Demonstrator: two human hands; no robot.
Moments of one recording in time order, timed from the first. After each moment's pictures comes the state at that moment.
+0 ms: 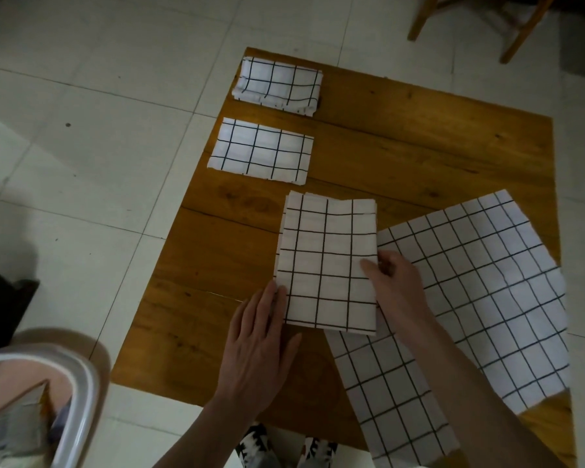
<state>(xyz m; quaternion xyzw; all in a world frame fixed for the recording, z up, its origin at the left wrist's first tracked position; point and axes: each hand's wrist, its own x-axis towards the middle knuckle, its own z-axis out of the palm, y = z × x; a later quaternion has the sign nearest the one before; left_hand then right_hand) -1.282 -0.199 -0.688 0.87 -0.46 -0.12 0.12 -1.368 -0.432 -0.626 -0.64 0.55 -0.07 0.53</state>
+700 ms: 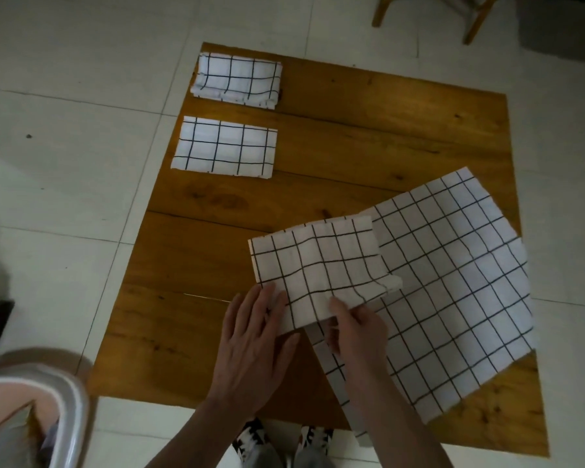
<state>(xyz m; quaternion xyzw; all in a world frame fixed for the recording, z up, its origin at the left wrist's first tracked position) -1.299 -0.210 -0.676 0.84 -0.52 -0.12 0.11 -1.403 -0.344 -0.617 -0.44 0.66 -0.14 0.59</state>
